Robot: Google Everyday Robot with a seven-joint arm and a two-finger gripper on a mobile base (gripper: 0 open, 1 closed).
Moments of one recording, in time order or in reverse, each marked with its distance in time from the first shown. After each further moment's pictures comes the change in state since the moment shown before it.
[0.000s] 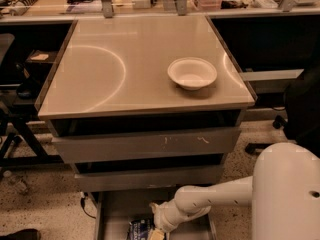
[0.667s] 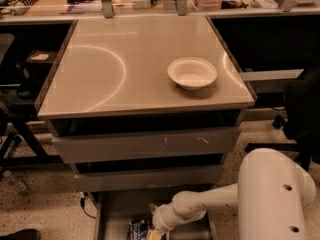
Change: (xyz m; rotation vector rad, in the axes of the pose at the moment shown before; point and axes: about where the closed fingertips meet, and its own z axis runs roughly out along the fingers) arm 0.027 -0.031 0.047 0.051 -0.016 0.002
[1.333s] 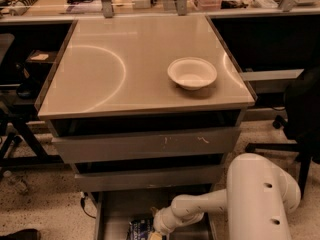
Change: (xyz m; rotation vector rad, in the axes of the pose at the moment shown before) arm 0.035 -0.017 0.036 -0.002 0.023 0.020
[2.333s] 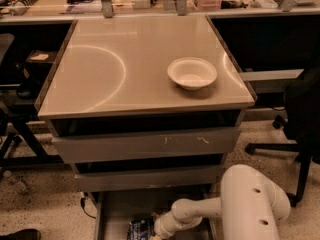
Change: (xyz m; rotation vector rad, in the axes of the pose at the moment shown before) arm 0.034 -0.008 0.042 -0.049 -0.008 0.034
